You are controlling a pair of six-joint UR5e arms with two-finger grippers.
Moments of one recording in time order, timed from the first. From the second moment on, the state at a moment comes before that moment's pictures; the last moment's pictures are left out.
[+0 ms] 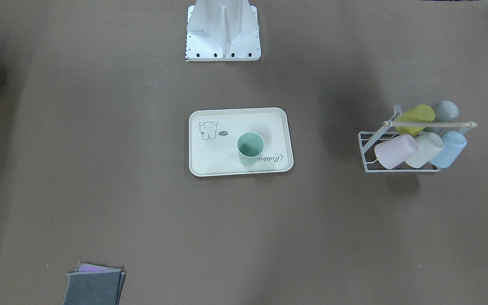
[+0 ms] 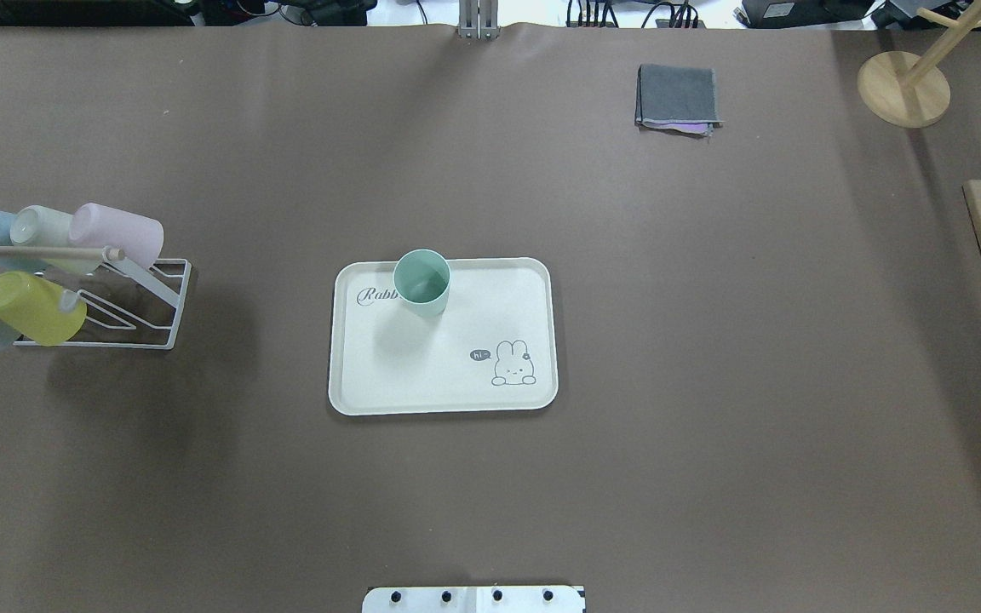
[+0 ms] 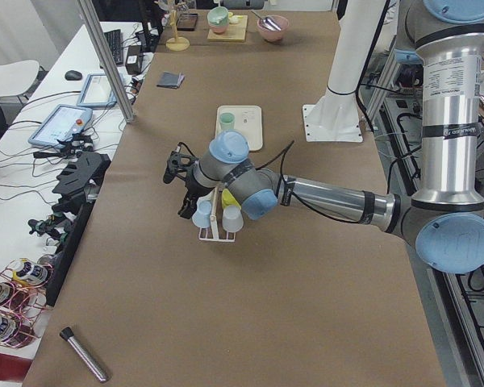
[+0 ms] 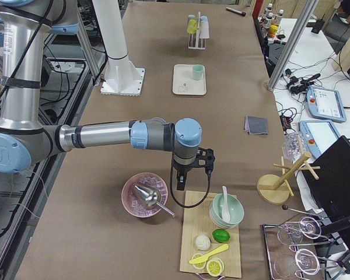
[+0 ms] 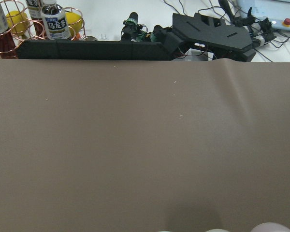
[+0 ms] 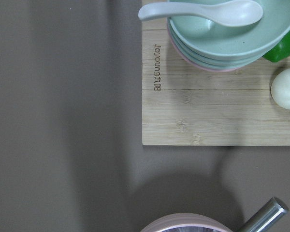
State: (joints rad) left arm -1.45 -1.54 -1.77 -2.20 -2.25 -0.58; right arm 1.55 -1.72 1.86 -1.74 2.37 0.03
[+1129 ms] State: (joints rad) left arm -1.57 -1.73 -1.46 -1.83 -2.41 -0.29; right arm 1.55 -1.72 1.86 -1.74 2.37 0.03
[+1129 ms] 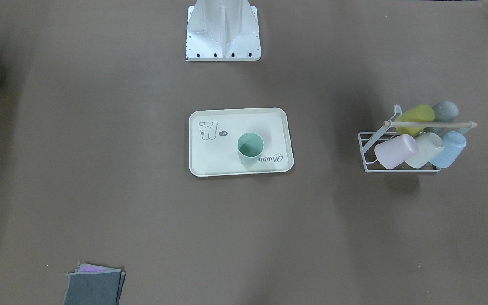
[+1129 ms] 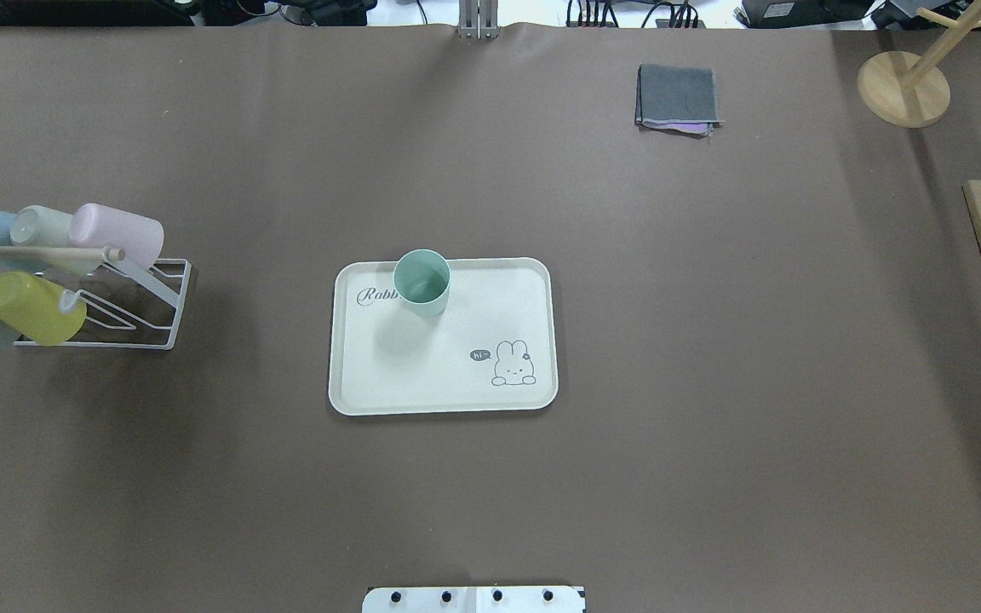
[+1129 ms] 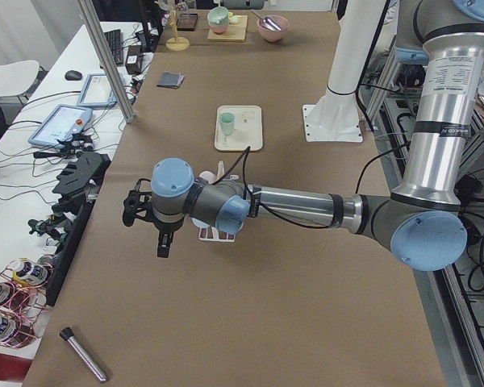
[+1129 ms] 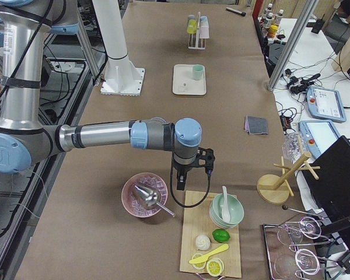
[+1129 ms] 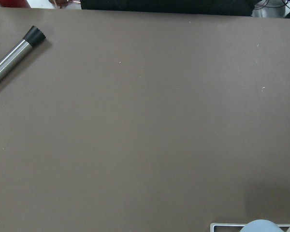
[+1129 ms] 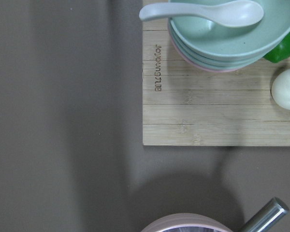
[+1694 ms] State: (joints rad) left arm -1.58 -1.75 -1.43 -1.75 -2.42 -0.26; right arm 1.55 -1.72 1.87 -1.73 2.37 0.03
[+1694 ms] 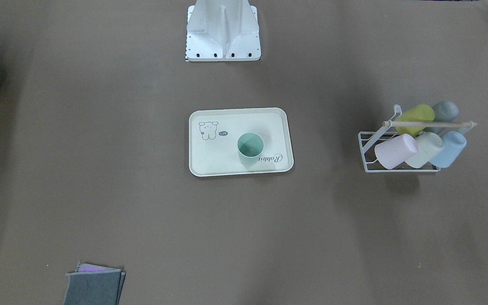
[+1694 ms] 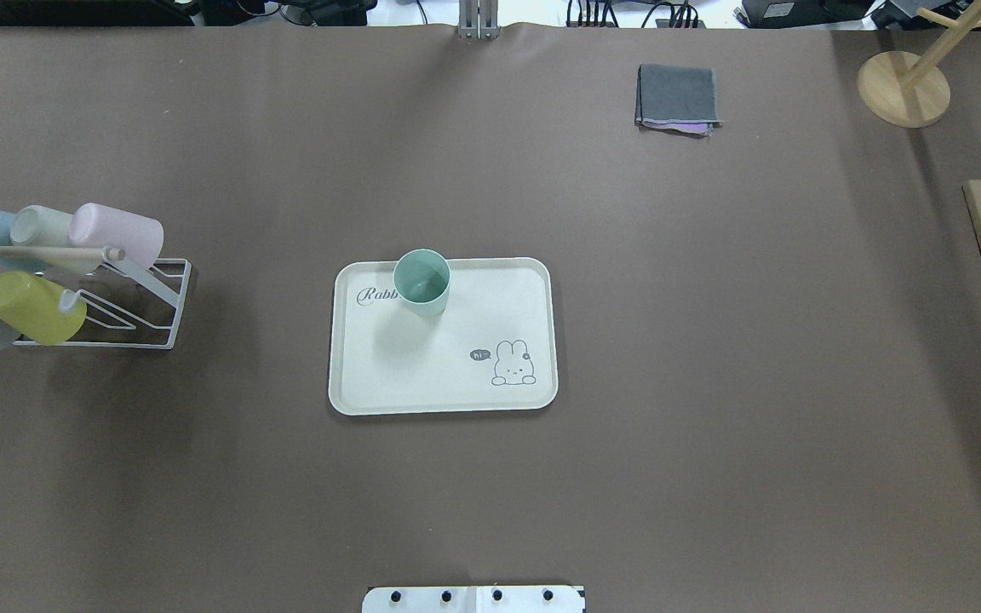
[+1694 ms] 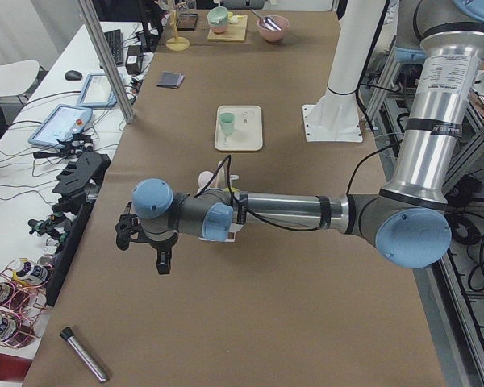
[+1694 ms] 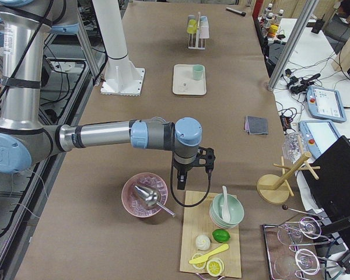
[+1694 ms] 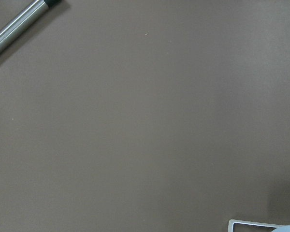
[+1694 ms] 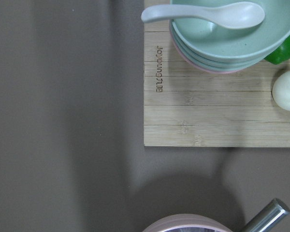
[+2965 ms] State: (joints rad) left arm -1.58 -1.72 -1.47 -1.68 -2.47 -0.23; right arm 1.55 -1.72 1.87 -1.74 2.37 0.03
